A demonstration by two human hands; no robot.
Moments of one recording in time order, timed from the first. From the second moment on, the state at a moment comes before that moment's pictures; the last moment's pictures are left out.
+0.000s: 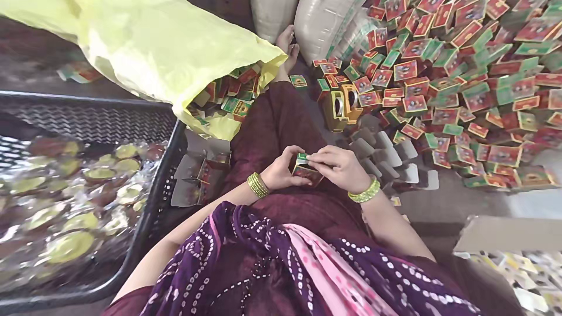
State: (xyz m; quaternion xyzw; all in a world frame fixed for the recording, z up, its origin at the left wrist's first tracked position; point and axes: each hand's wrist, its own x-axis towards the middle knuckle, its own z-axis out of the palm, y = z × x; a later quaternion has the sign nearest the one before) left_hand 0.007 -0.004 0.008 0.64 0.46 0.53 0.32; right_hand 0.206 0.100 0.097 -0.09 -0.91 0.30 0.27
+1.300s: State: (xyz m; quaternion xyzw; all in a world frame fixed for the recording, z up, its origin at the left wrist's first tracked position) left_hand 0.008 0.000 0.009 0.49 0.46 0.61 0.41; right_hand 0.223 0.129 0.069 -0.23 -0.80 0.44 0.33
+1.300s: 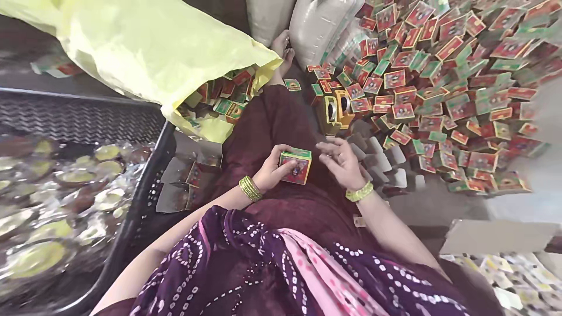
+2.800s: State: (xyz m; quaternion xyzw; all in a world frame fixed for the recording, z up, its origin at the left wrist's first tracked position) left_hand -0.011 0.014 0.002 0.48 0.49 0.64 0.35; right_hand 0.174 0.318 0.017 -0.68 -0.71 0.19 0.02
